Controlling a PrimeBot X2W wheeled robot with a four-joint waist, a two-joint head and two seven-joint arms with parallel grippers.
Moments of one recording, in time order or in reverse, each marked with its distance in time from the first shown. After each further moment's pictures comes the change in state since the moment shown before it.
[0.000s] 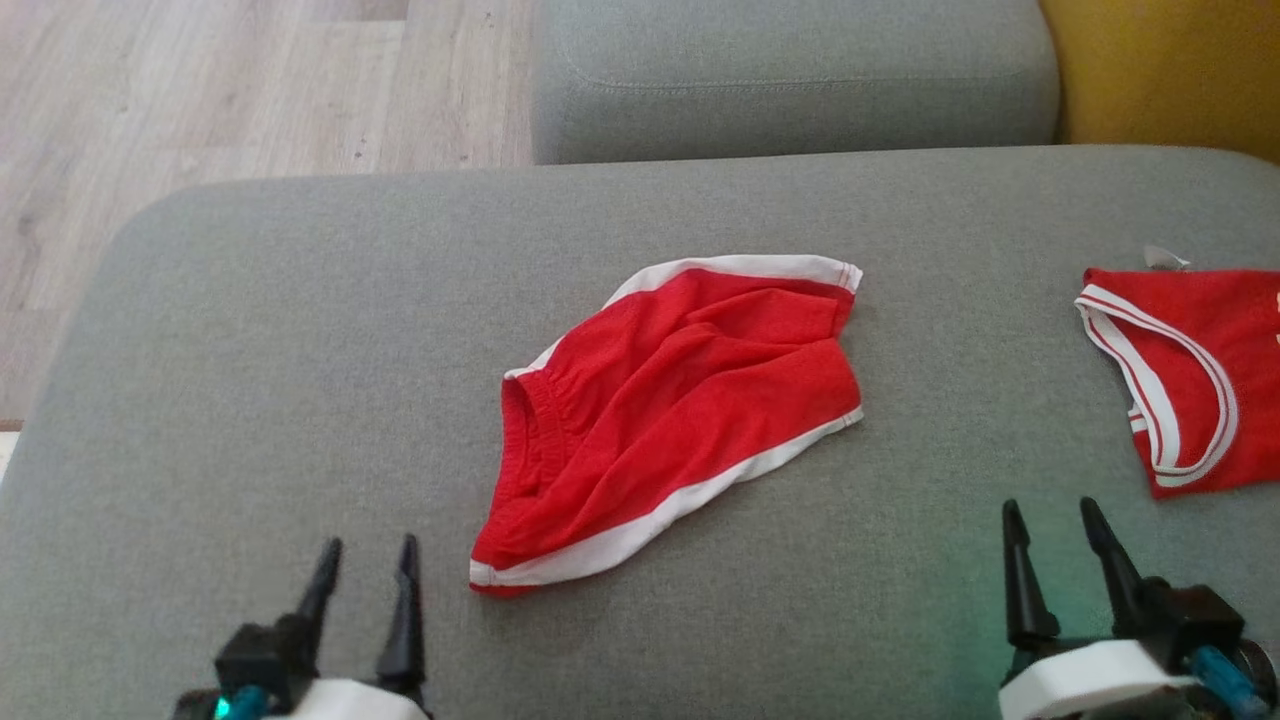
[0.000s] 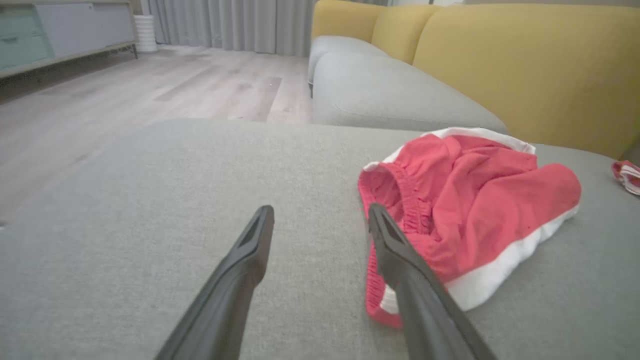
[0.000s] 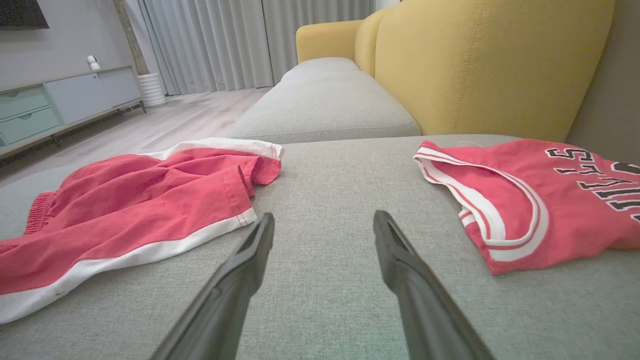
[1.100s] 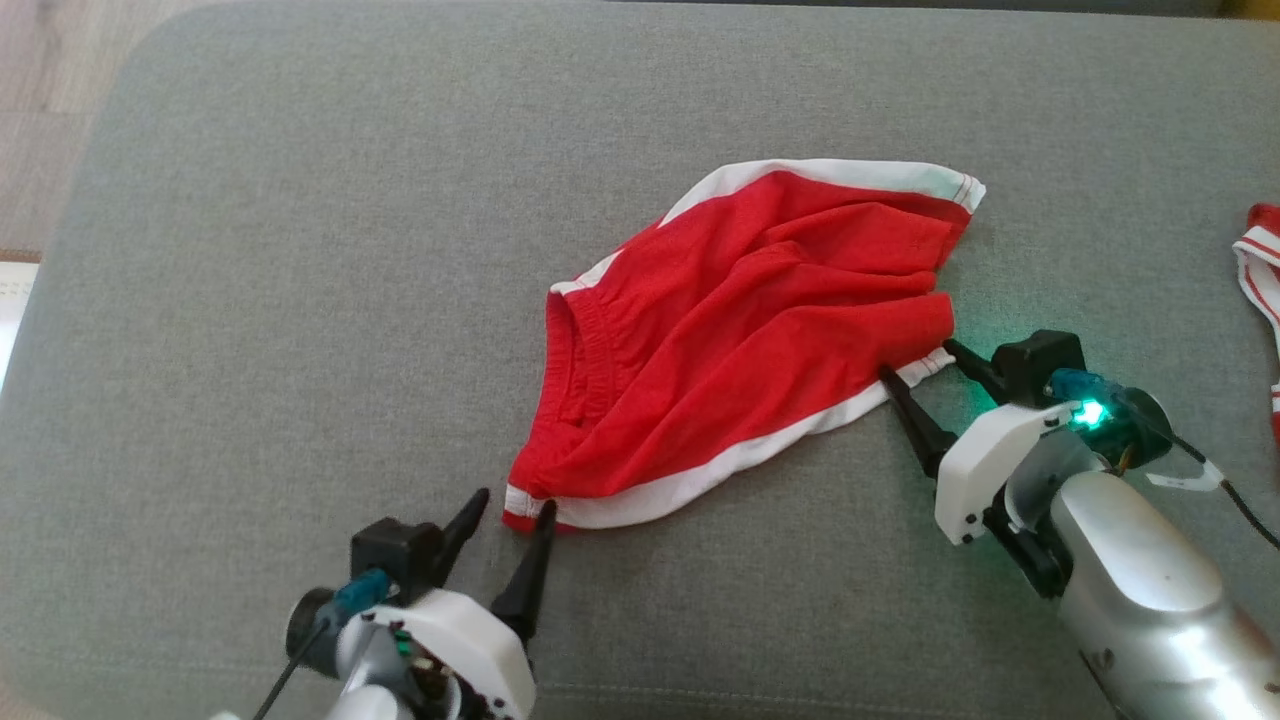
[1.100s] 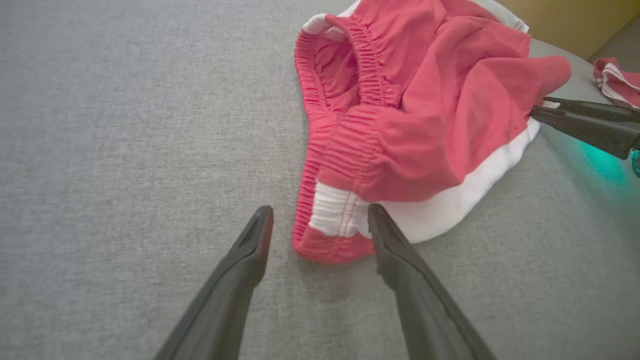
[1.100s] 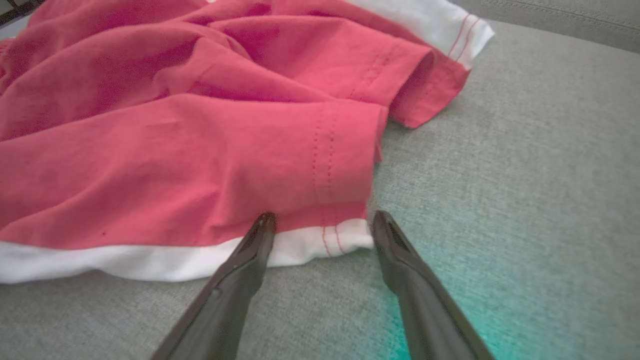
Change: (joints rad) left arm -0.172 -0.005 -0.199 0.087 -0.073 -0.094 0.216; right arm -0.580 -0.232 0.566 0.436 0.283 0.000 0.246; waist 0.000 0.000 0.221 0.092
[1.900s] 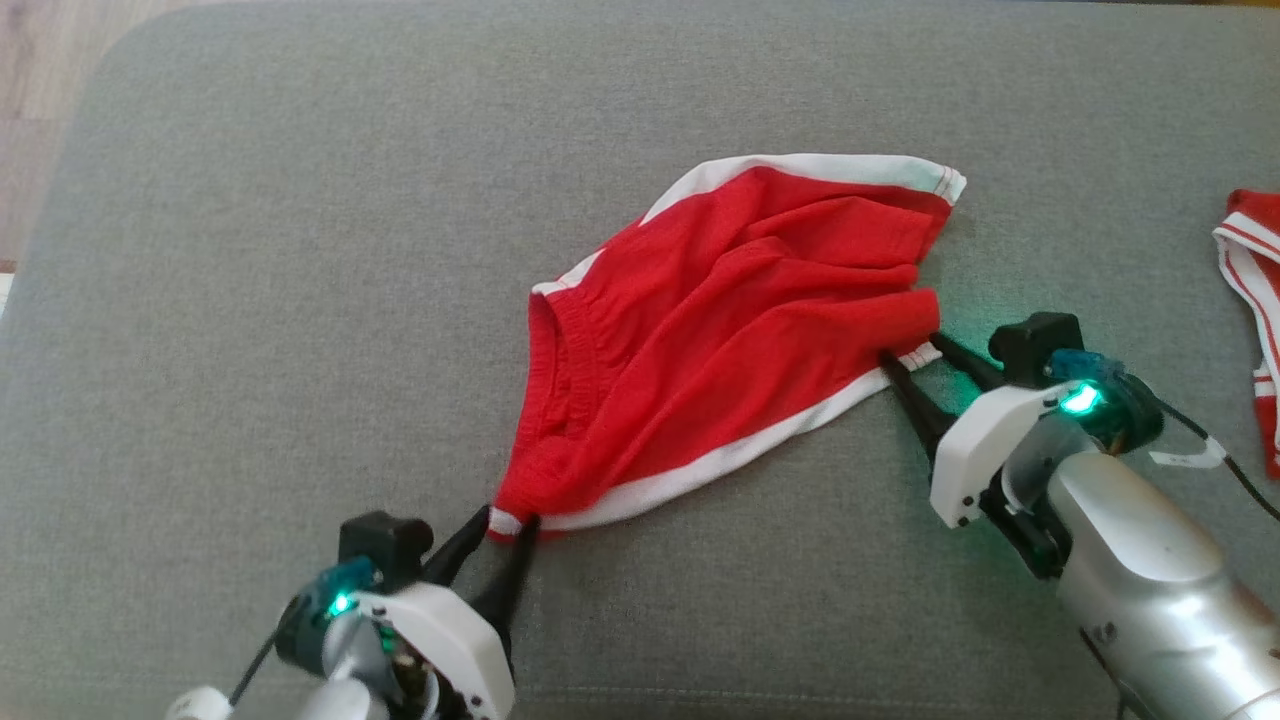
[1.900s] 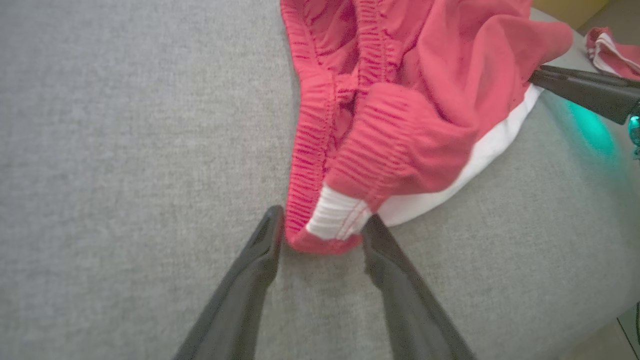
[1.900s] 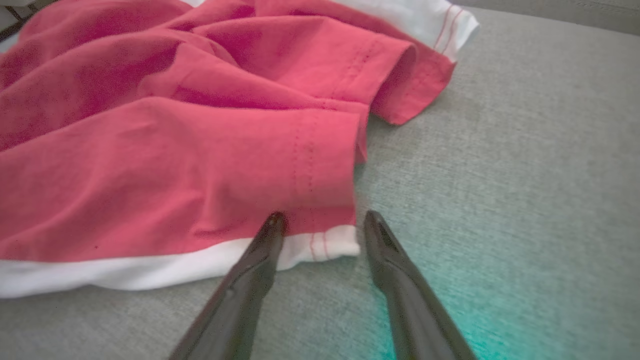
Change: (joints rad) left arm -0.016 0.052 -0.019 0.025 -0.090 -0.036 0.075; right arm -0.072 -0.025 0.124 0.064 0.135 0.000 -0.027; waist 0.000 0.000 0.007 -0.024
